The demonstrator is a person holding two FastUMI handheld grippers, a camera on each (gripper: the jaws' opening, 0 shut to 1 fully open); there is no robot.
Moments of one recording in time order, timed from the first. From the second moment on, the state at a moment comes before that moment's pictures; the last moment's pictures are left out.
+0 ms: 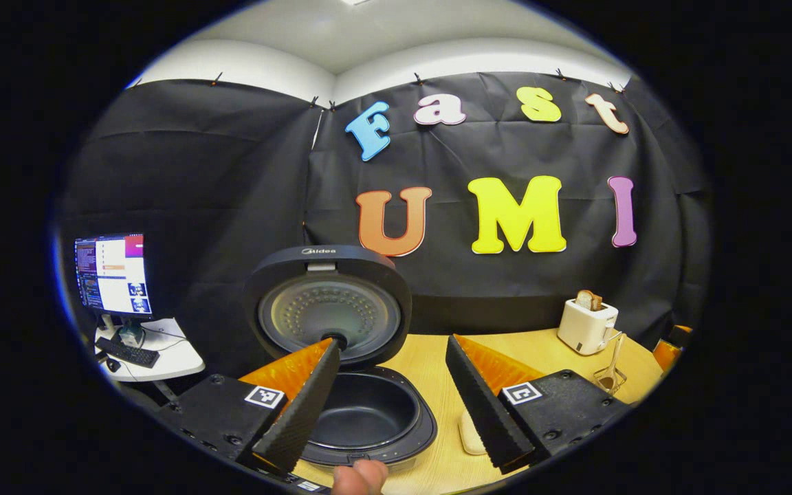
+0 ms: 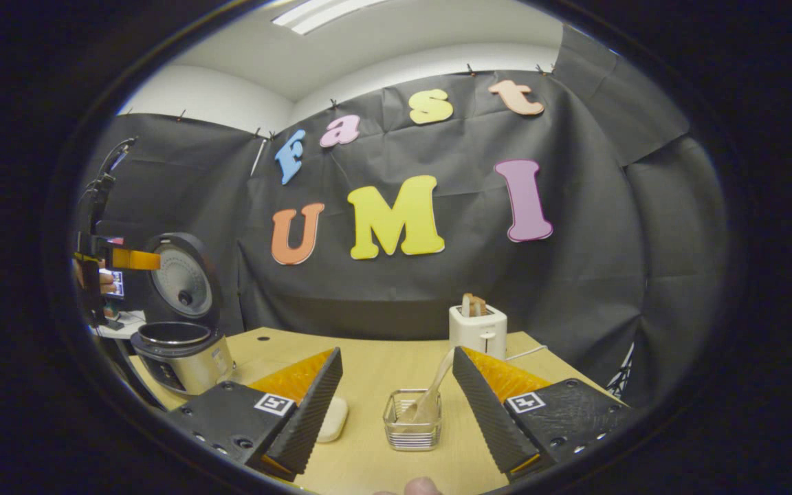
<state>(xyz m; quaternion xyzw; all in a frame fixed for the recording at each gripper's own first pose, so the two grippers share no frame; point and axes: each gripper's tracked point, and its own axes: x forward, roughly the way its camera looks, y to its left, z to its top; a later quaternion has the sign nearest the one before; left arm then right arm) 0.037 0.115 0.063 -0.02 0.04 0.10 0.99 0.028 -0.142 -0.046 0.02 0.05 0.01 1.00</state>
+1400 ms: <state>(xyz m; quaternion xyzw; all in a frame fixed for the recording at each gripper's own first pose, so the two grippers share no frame) 0.046 0.134 0.030 0.00 0.02 0.13 0.99 0.197 -0.190 -0.174 0.15 0.25 -0.01 0.96</state>
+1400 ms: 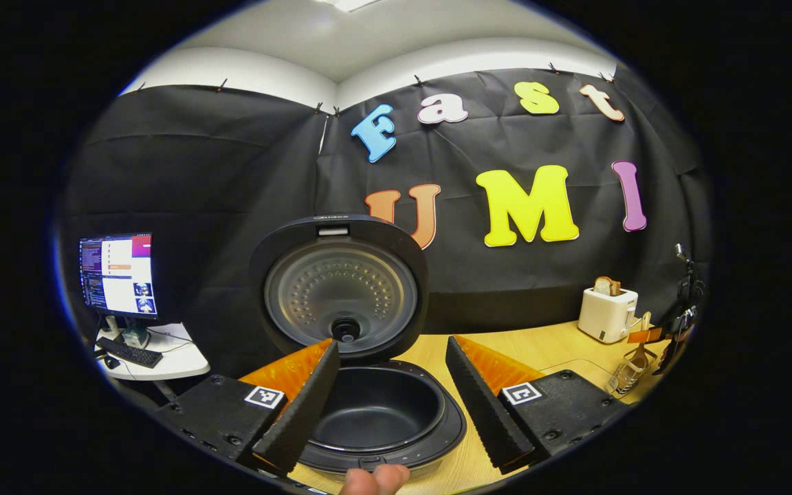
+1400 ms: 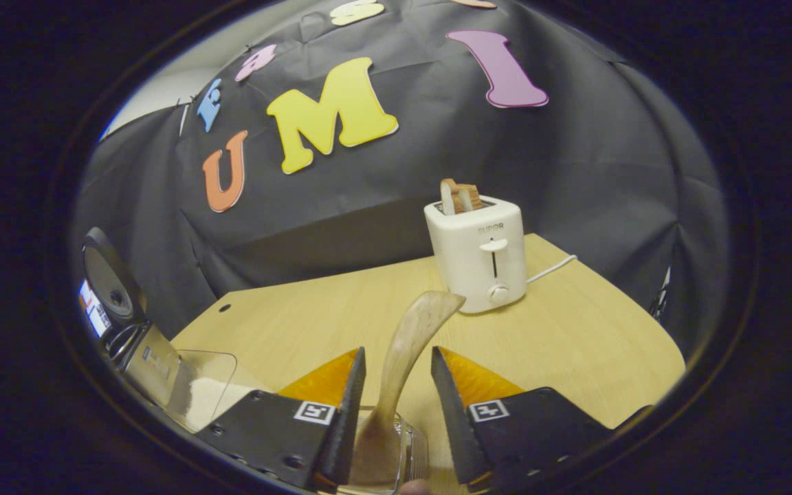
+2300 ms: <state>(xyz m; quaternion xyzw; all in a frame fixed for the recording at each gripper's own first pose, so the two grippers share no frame) 0.048 0.137 0.035 0.01 0.01 0.13 0.99 0.181 -0.177 -0.118 0.11 0.16 -0.01 0.98</state>
